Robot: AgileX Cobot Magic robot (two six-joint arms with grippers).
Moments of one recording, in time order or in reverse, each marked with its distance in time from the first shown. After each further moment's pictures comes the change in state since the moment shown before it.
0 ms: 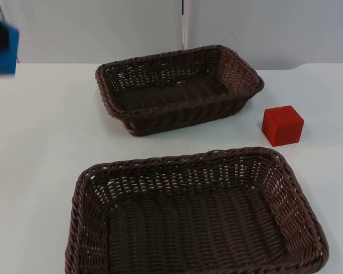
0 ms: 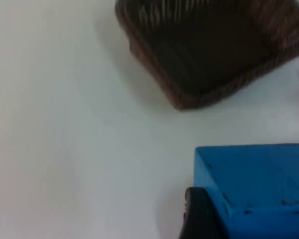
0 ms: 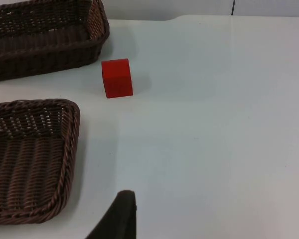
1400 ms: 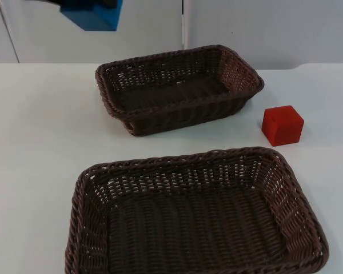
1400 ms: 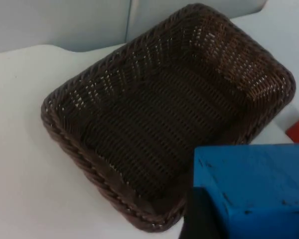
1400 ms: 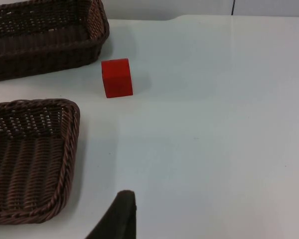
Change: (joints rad) right arm 0.000 0.000 0.000 0.000 0.000 0.000; left arm -0.176 0.583 -0.491 -0.020 -0.042 0.079
